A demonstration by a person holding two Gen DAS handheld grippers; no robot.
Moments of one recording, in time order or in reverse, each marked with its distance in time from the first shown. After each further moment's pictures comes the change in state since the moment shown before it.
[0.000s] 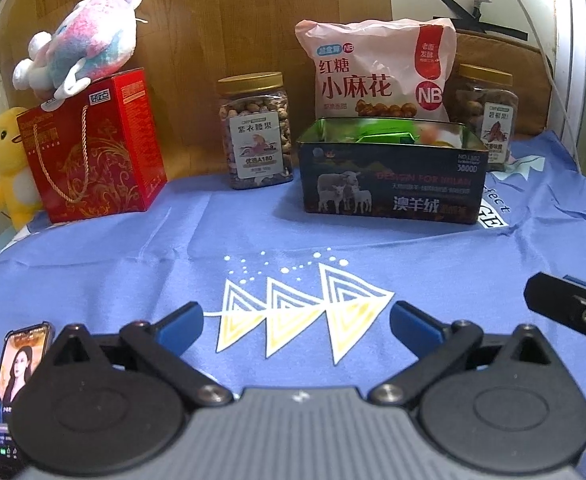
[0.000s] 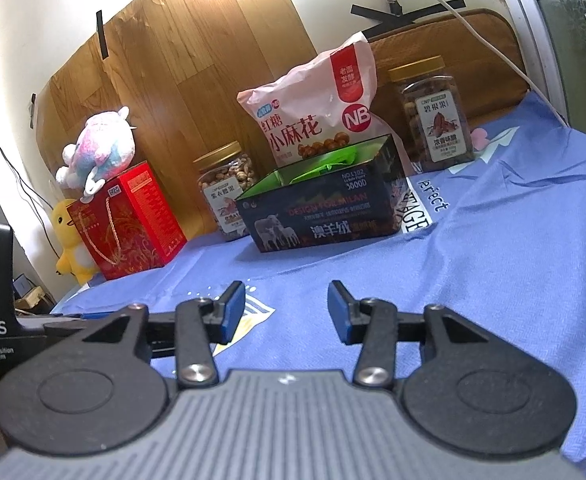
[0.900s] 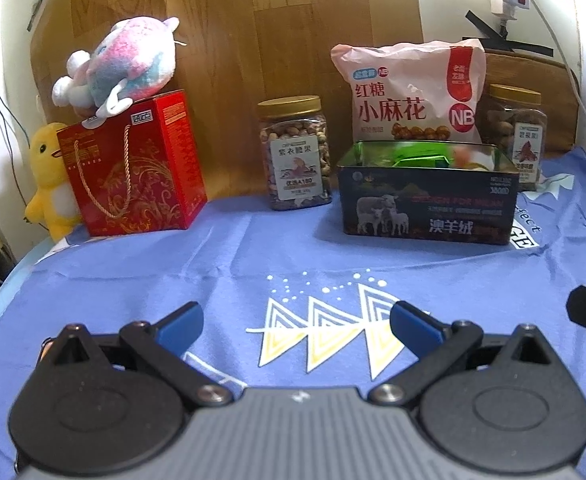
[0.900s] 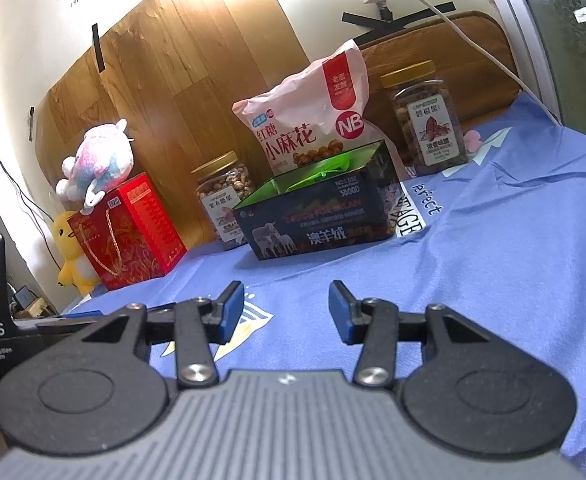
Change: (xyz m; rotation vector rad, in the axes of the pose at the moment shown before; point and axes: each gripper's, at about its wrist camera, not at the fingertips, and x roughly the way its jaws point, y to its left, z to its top) left arm -0.011 0.006 0.001 -0.014 -0.066 0.117; right arm -0.008 -0.002 0.000 0.028 -0.026 -0.004
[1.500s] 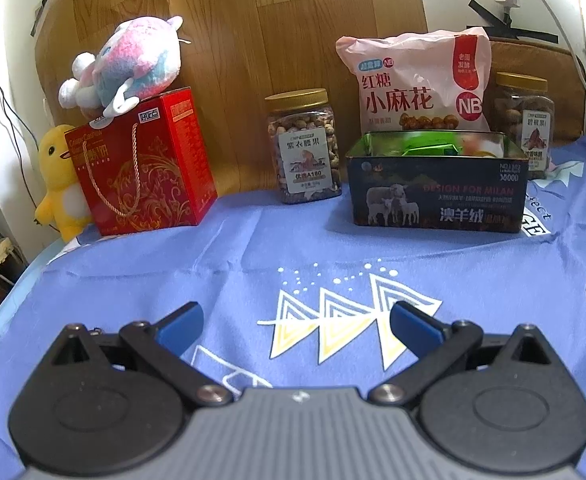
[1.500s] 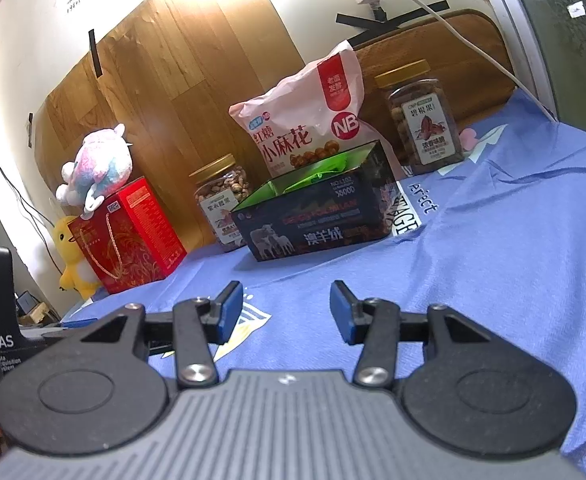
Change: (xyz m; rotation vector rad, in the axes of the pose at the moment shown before) left arm 0.002 -0.001 -0.004 0.027 0.014 0.033; right arm -0.003 -0.003 -0.001 0.014 -0.003 0.000
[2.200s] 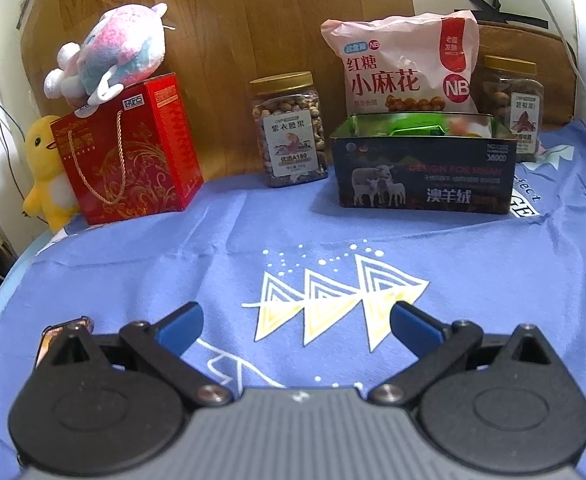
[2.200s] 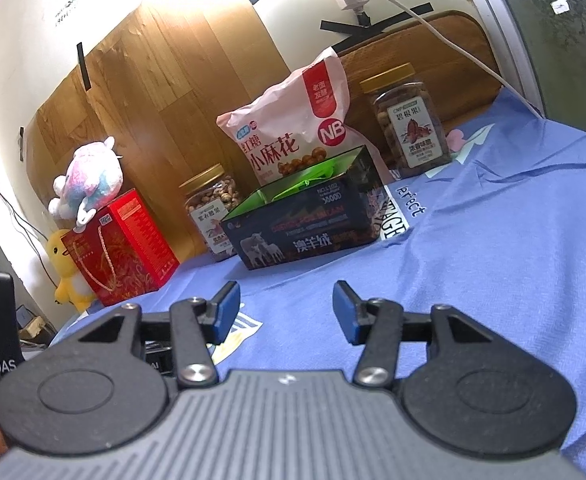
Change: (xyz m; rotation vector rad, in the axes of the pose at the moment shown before) left arm 0.002 -0.003 -0.003 0.019 0.043 -0.042; right arm -0.003 -0.003 -0.001 0.035 -0.028 -0.026
